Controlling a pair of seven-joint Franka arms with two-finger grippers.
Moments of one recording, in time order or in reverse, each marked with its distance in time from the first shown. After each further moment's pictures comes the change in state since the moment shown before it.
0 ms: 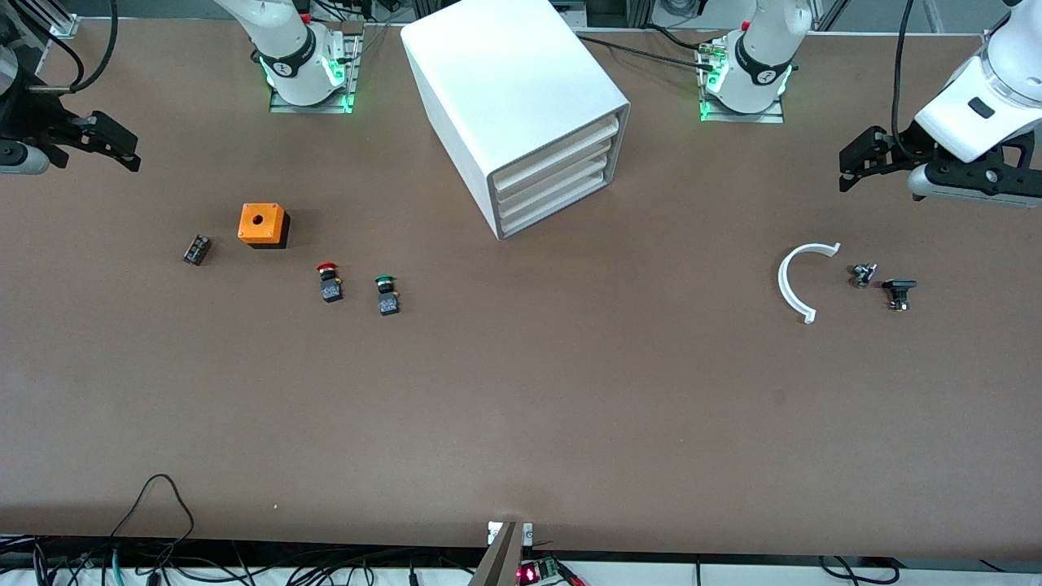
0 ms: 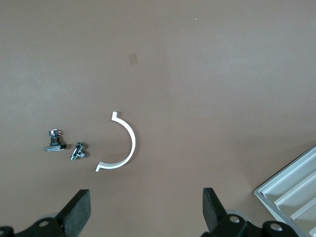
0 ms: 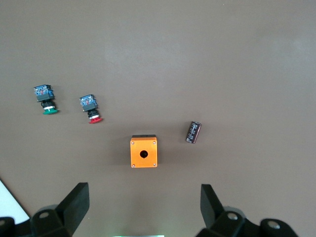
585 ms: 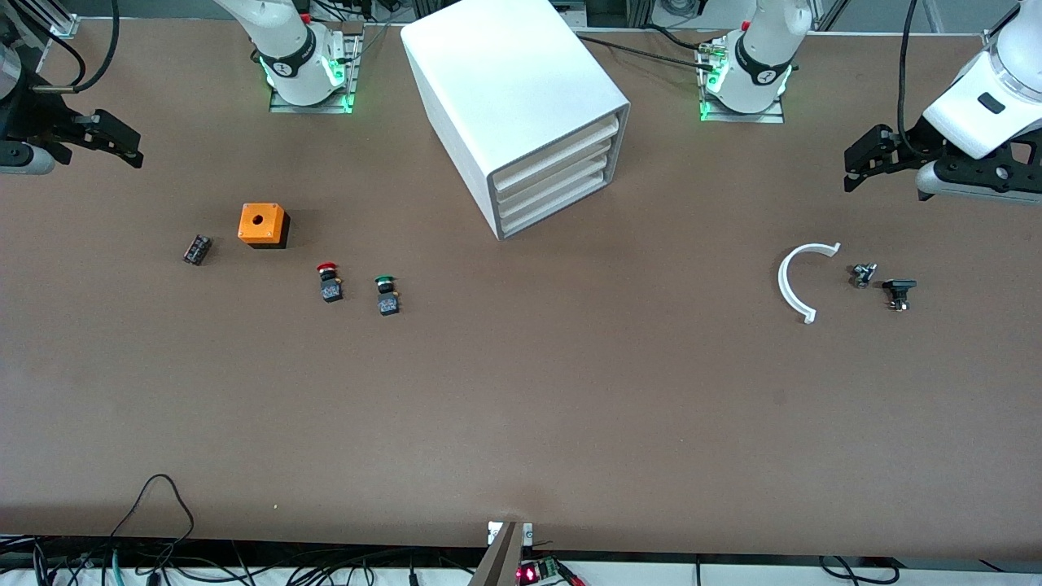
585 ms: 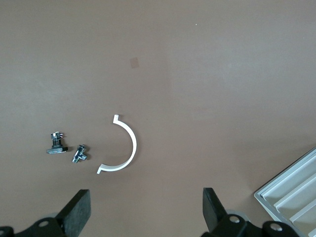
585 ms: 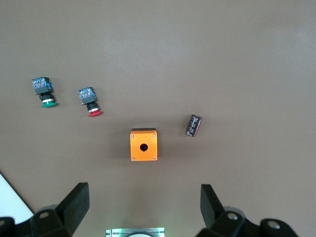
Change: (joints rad) left arm 0.002 0.002 0.001 0.018 0.000 0.000 0.001; right arm 0.000 0.001 0.000 0.002 0.000 -0.030 0.000
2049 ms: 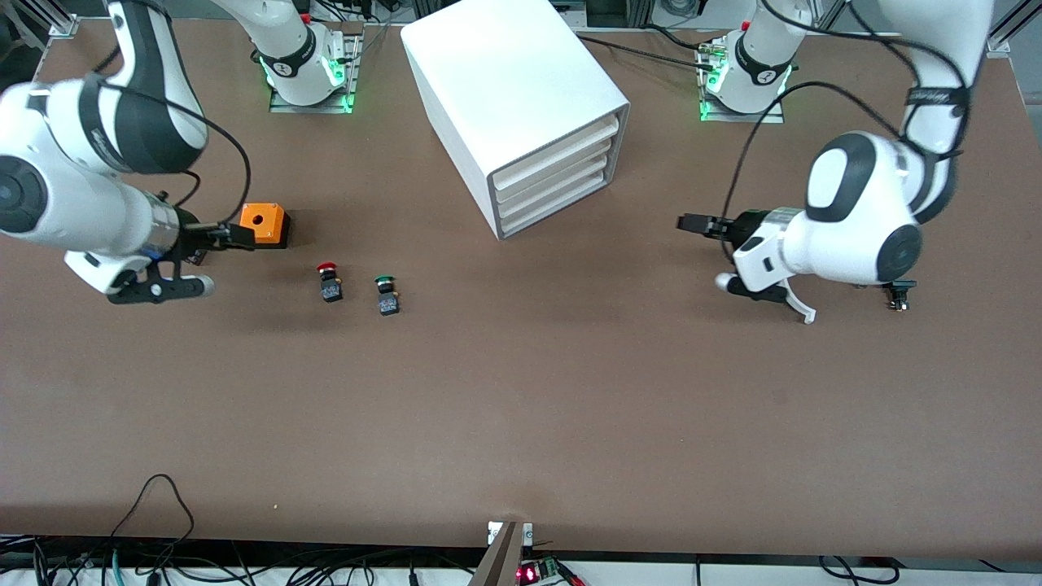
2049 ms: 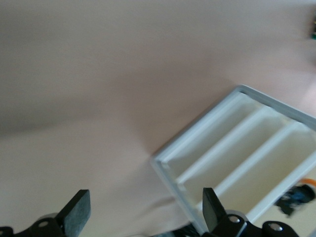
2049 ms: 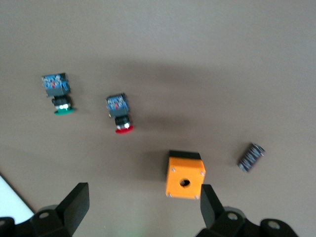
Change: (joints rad) left arm -0.055 0.395 -0.071 -0.240 -0.548 0.116 0.062; right arm 0.105 0.431 0.022 0.104 0.096 0.141 -0.009
